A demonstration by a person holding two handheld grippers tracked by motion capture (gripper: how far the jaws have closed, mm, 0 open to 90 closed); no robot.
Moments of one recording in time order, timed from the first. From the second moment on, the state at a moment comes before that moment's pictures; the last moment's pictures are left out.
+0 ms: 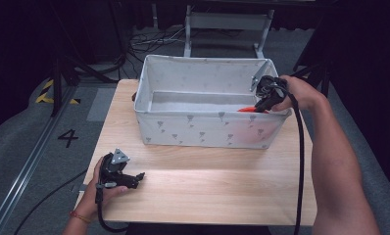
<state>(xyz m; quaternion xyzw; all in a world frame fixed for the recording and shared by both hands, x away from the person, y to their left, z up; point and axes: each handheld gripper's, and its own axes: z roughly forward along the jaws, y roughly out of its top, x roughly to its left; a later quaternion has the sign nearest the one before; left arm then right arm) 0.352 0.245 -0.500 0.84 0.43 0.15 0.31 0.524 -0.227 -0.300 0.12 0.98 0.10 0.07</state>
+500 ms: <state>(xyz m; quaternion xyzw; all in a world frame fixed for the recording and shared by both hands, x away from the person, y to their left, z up) 0.352 0.245 -0.500 0.84 0.43 0.15 0.31 0.518 -0.226 -0.299 0.12 0.98 0.11 0.09</state>
